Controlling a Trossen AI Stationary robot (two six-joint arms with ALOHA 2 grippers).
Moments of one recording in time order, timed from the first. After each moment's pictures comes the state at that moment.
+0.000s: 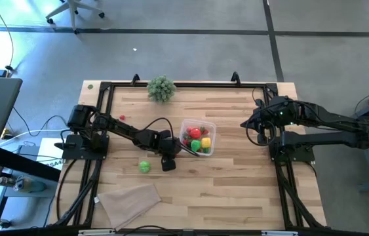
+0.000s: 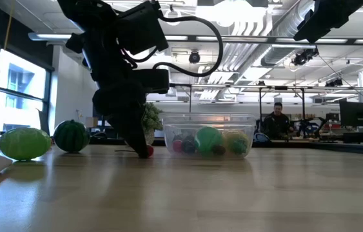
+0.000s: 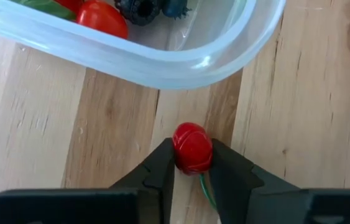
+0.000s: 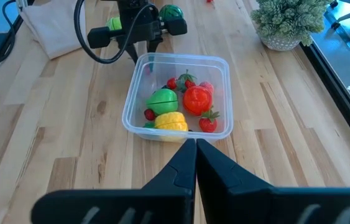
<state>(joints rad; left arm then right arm) 0.01 1.81 0.96 -0.28 -0.12 -0.26 -0.20 0.67 0.81 -0.77 -0.11 -0.09</state>
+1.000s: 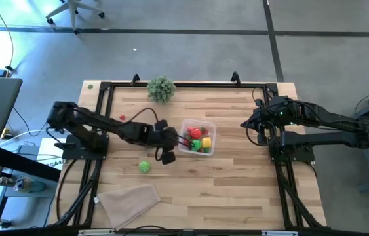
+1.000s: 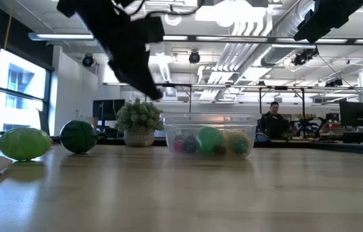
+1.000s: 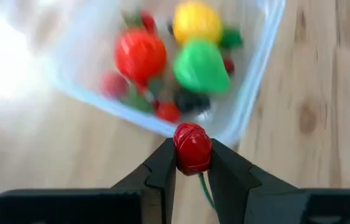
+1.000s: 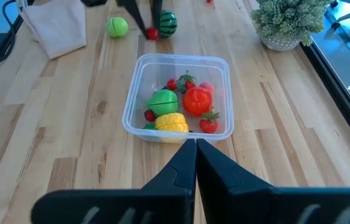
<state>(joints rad) 0.01 1.56 0.97 -0.32 -0.26 -0.25 -0.20 0.67 0.81 -0.77 -0.11 -0.09</state>
